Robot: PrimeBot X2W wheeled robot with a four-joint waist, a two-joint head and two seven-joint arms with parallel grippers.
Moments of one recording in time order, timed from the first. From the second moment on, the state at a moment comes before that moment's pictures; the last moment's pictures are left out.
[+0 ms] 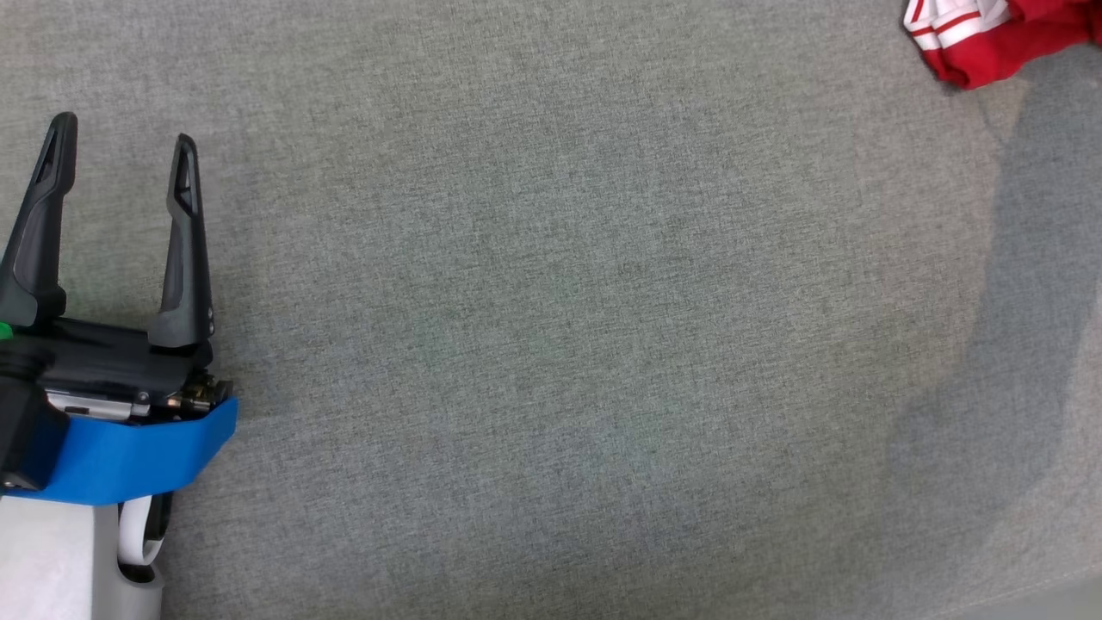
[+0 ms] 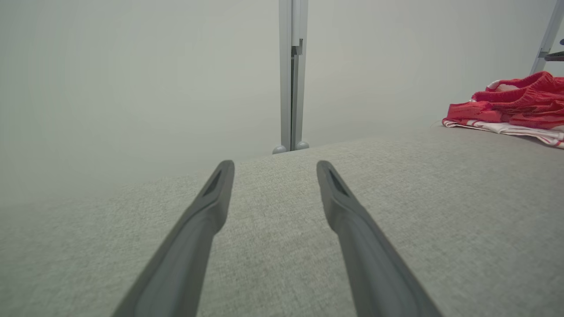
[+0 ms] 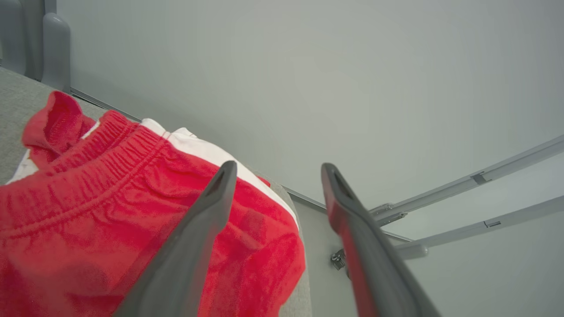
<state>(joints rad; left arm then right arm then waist) -0.29 0.30 -0.03 -0.16 -0.12 -0.13 -0.27 -1.39 -0.55 0.32 1.10 0.06 0.13 -0.19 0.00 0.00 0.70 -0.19</state>
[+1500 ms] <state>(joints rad) -0.01 0.10 0.07 0.10 -0.11 -0.13 -0.26 -0.53 -0.20 0.27 0.56 0.20 0.13 -0.26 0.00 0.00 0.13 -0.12</state>
